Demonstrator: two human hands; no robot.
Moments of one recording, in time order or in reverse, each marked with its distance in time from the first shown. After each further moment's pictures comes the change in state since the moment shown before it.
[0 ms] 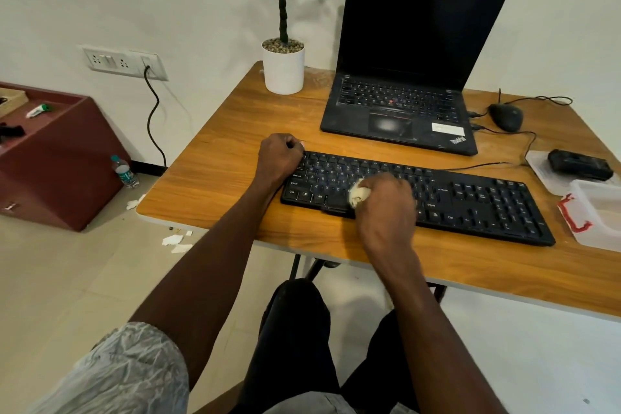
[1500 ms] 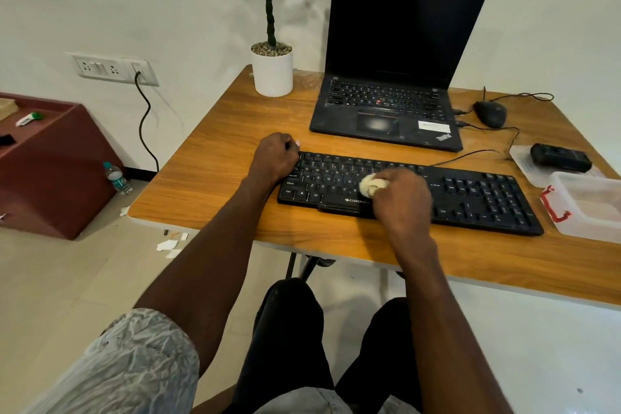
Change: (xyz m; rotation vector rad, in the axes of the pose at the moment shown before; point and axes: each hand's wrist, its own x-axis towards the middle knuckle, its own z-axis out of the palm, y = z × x) left_hand 0.005 0.003 0.008 0.155 -0.062 0.090; right_hand 0.023 0.033 -0.017 0.103 -0.043 0.144
